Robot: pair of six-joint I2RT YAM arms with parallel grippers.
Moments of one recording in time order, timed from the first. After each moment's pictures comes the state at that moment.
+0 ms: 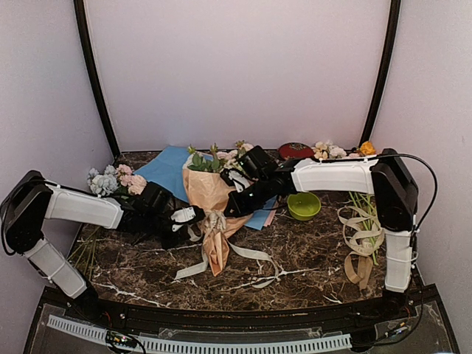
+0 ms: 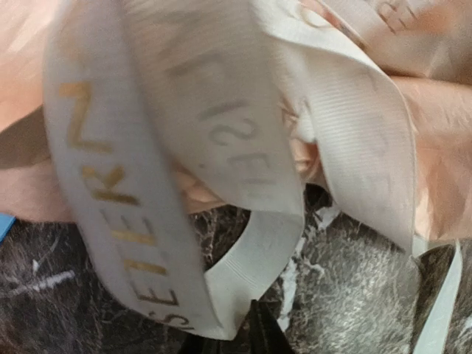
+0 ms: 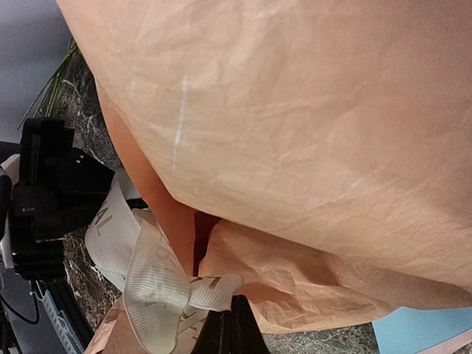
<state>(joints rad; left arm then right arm) -0.64 1.55 0.71 -0.12 0.17 0.49 0.87 2.03 1.55 -0.42 -0.33 0.35</state>
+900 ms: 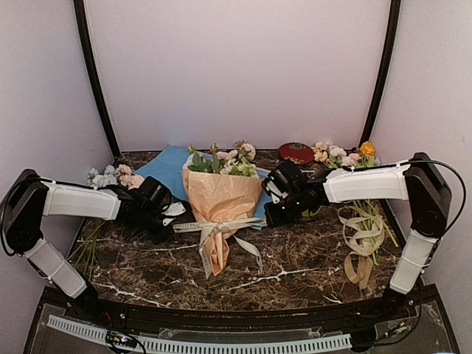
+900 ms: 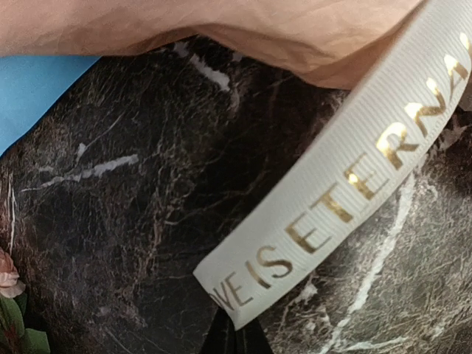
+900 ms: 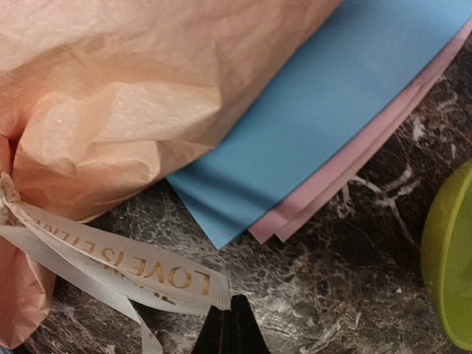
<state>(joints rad) -0.59 1.54 0.78 -0.35 -0.07 0.40 0.81 1.79 1.20 -0.44 -0.02 0.40</state>
